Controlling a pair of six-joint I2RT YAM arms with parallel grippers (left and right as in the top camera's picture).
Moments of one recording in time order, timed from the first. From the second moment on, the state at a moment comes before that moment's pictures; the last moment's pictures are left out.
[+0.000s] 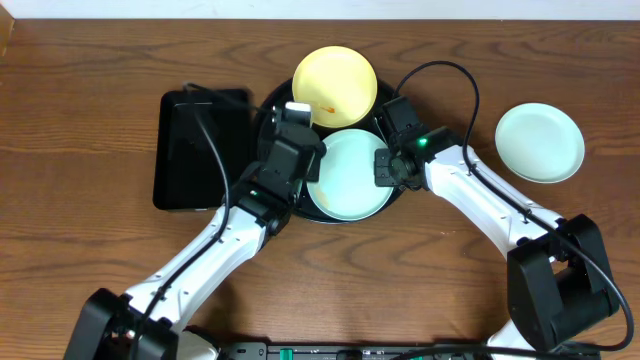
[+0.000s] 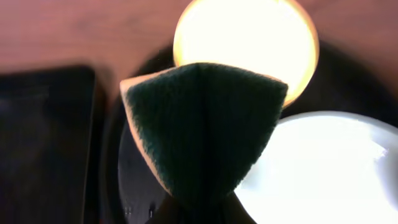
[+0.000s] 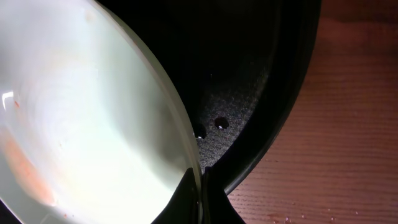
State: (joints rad) left arm -0.53 1.46 0.87 -0.15 -0.32 -0.30; right arm 0.48 1.79 1.23 -0.72 0.08 0.48
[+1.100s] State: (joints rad) left arm -0.52 1.49 0.86 -0.39 0.34 -1.01; right arm 0.48 1.79 1.23 -0.72 0.08 0.47
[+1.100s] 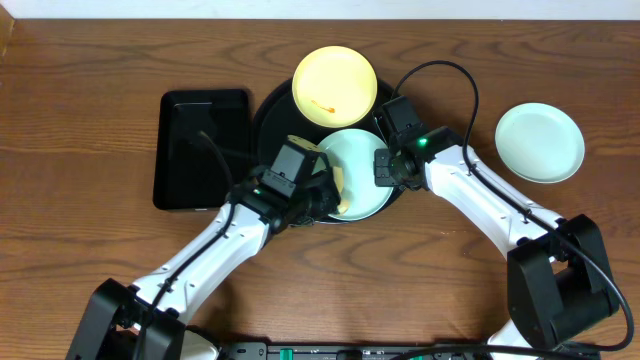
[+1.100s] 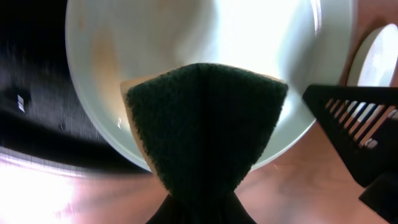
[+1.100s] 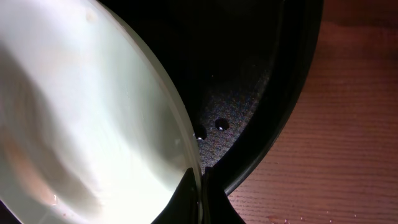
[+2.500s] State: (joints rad) left arm -0.43 1.69 0.84 -0.23 0.58 -1.42; right arm 0.48 1.79 1.23 -0.72 0.08 0.47
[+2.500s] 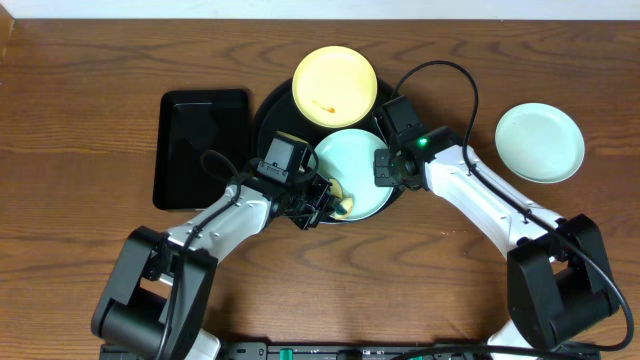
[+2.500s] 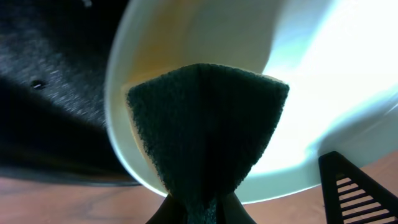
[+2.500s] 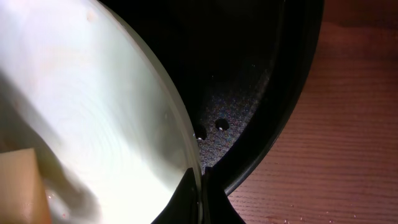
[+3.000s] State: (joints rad) left arm -0.42 1.71 0.84 -0.19 0.57 -1.38; right arm 0.48 1.79 1.23 -0.72 0.08 0.47
